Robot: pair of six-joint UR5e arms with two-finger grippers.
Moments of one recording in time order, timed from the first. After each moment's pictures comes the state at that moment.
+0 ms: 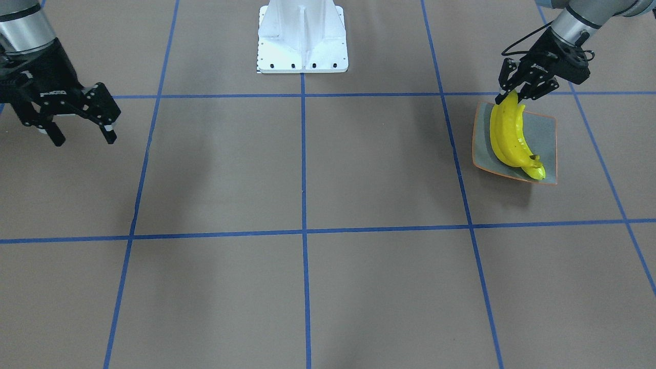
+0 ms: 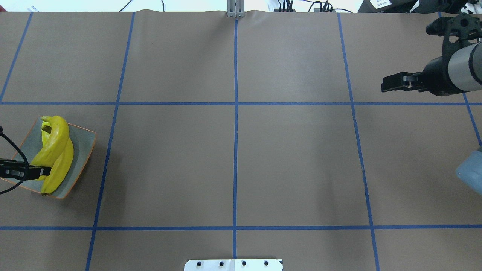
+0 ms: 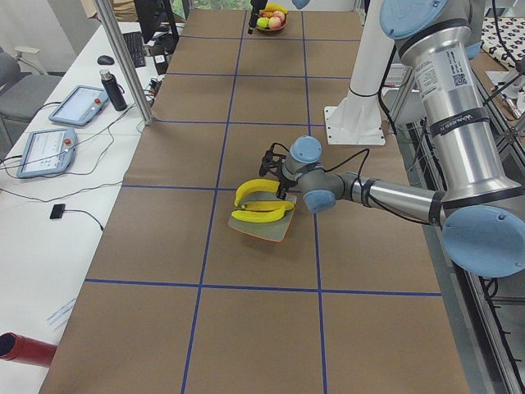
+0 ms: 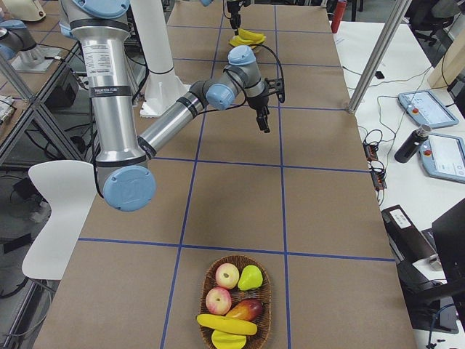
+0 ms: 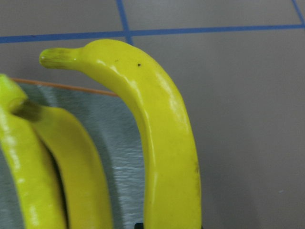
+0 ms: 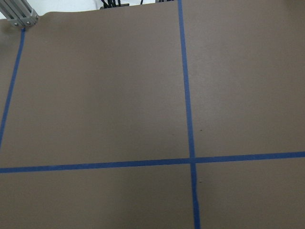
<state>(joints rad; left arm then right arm) -0.75 -1.21 -2.01 -2.51 -2.02 -0.91 0.98 -1.48 2.17 -1.45 1.96 0.86</state>
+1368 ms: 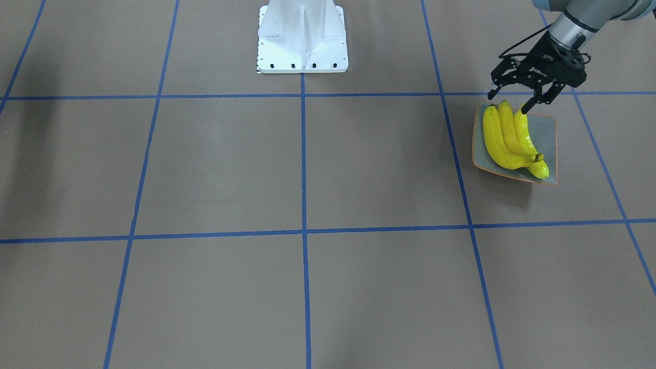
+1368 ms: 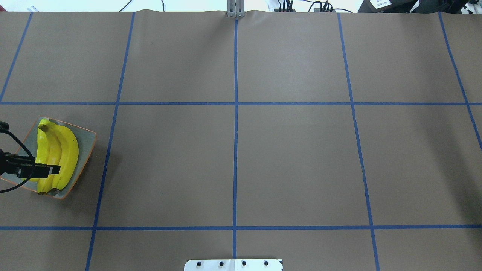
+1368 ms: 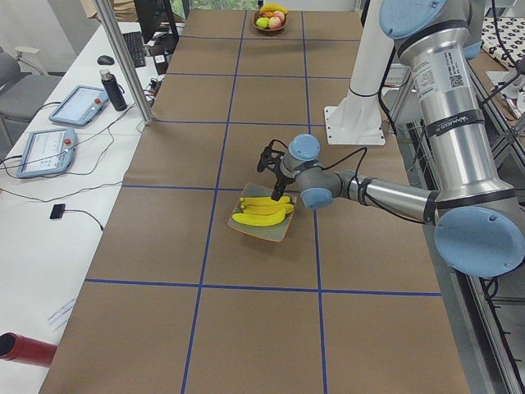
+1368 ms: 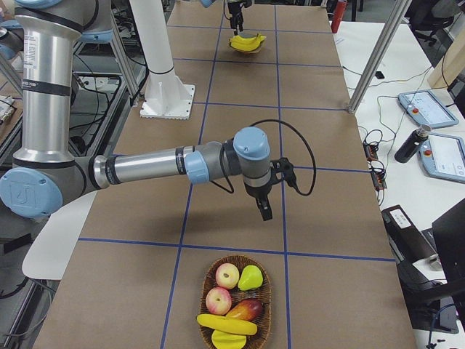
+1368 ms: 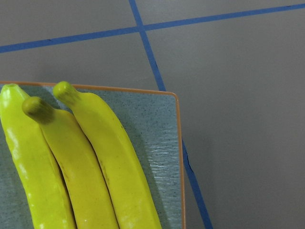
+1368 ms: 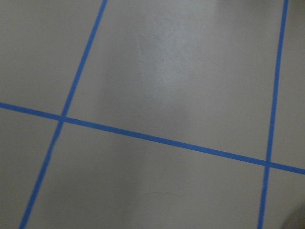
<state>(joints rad) -0.75 -1.24 -2.02 -2.52 -2.00 -0.89 1.59 -1.68 1.77 -1.45 2.38 -0.18</state>
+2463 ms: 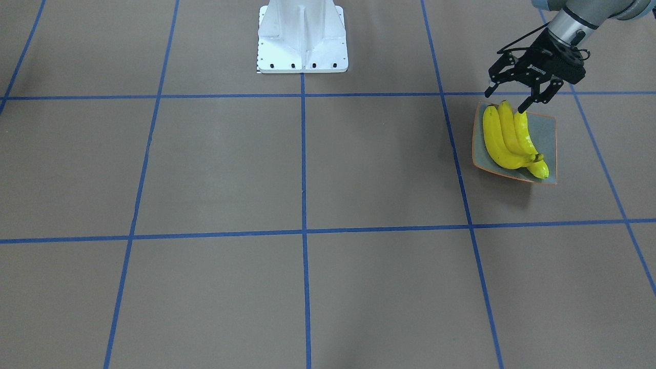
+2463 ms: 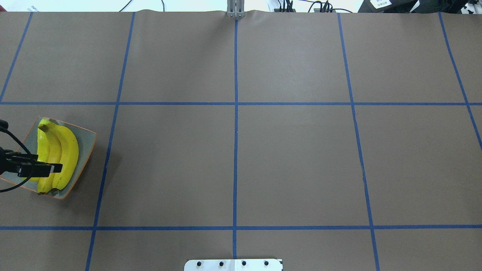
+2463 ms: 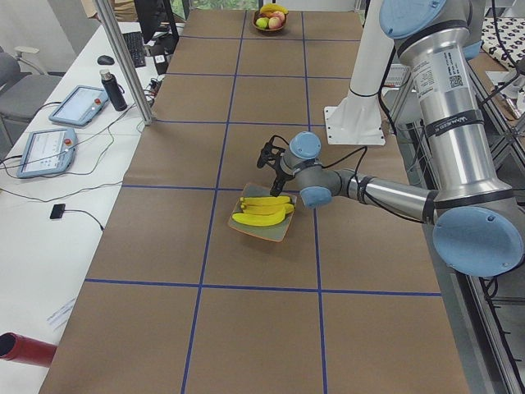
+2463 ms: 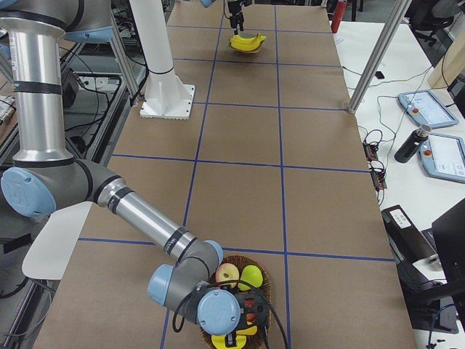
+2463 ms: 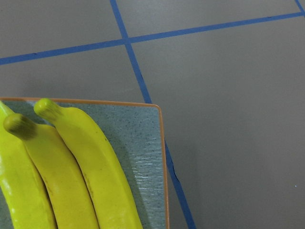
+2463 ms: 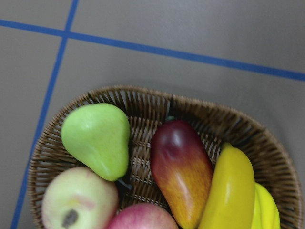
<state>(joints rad) -0.75 -1.24 -2.02 -2.55 -2.00 -0.89 1.87 -1.60 1.06 -1.18 2.37 -0.43</state>
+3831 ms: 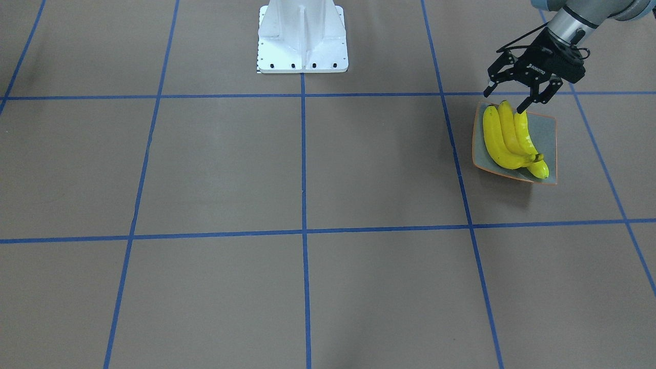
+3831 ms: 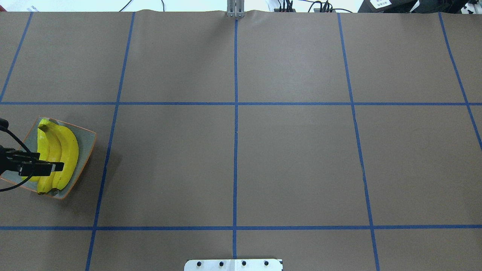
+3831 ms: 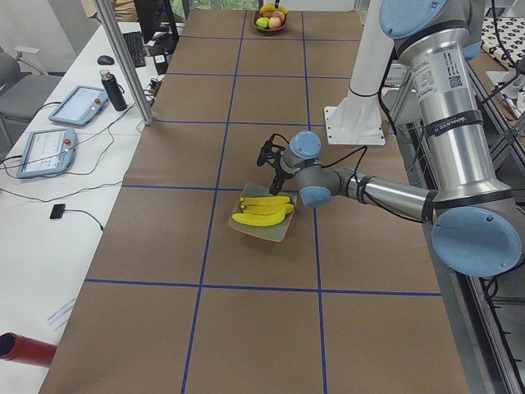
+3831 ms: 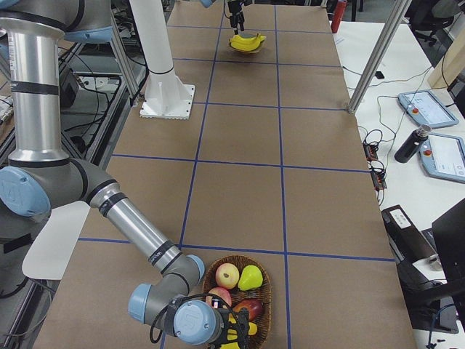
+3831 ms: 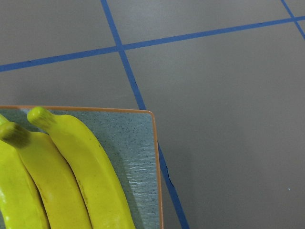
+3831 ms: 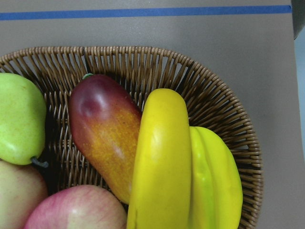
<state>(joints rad) -0.75 -1.25 -2.02 -2.56 -1.99 -0.89 1.85 -1.62 0.97 -1.01 2.40 -0.26</state>
